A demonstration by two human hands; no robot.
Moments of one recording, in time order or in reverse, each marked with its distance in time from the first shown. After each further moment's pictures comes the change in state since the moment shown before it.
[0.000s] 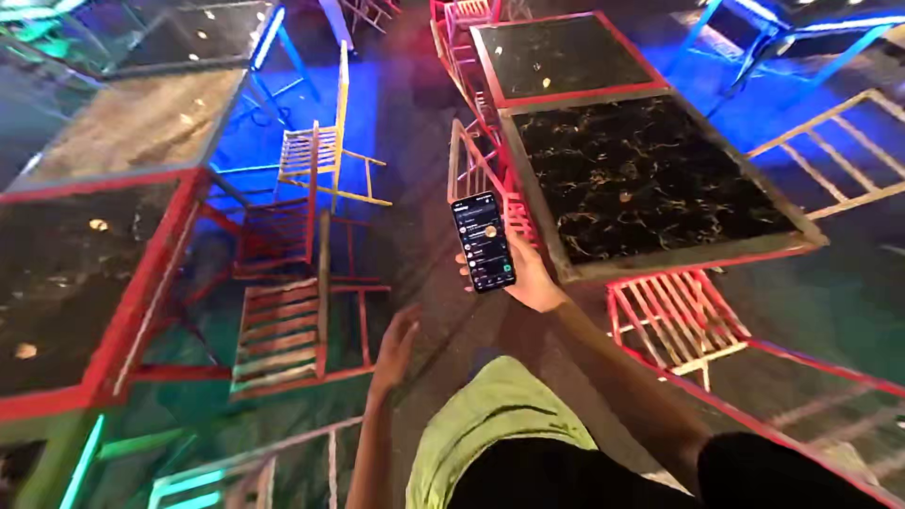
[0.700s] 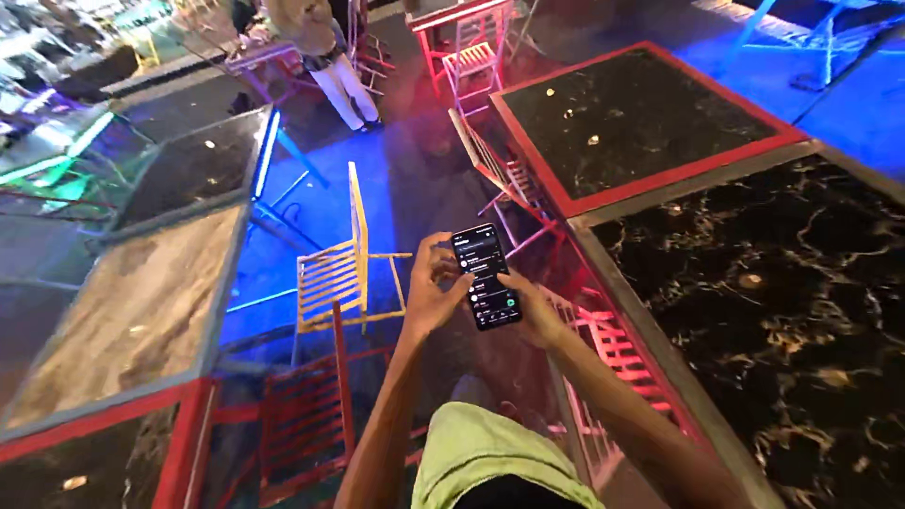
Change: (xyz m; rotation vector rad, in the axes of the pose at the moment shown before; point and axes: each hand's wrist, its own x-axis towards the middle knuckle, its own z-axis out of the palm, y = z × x) left_hand 0.756 0.218 -0.154 0.062 -0.126 0.353; right_hand 0.610 -0.160 -0.149 0.057 0.254 -0.087
